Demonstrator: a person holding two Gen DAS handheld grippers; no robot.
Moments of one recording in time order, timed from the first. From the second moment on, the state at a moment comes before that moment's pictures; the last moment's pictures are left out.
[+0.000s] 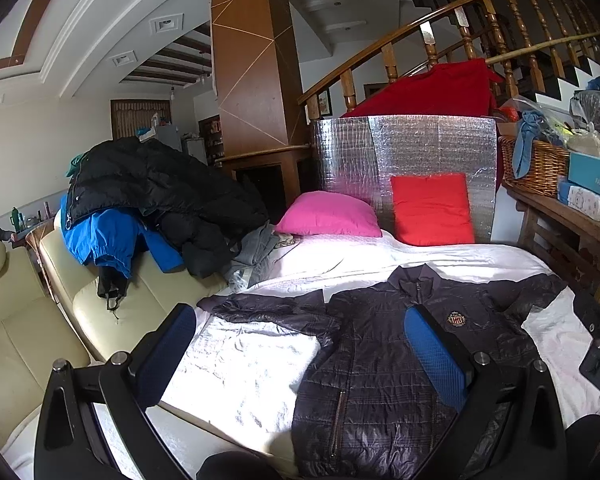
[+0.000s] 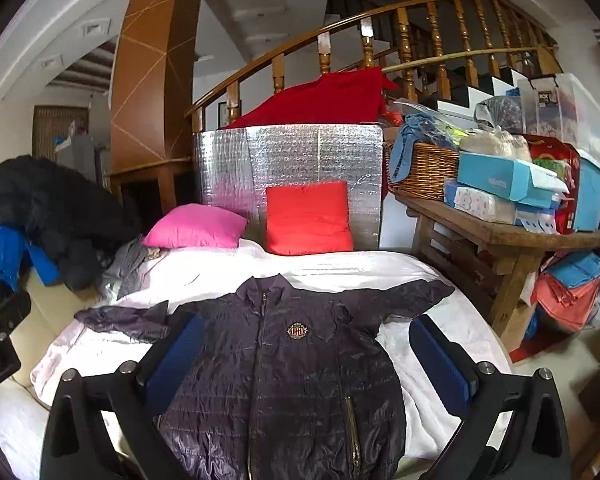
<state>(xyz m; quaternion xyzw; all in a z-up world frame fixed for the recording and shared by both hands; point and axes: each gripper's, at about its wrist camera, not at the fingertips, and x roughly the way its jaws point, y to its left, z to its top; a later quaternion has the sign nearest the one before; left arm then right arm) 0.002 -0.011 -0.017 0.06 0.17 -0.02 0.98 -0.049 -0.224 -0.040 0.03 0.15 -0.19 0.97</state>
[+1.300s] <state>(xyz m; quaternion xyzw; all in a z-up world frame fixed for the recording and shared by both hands) 0.017 -0.004 -0.027 0.06 0.18 -0.01 0.98 -0.027 -0.213 -0.044 0.03 0.18 -0.17 0.97</state>
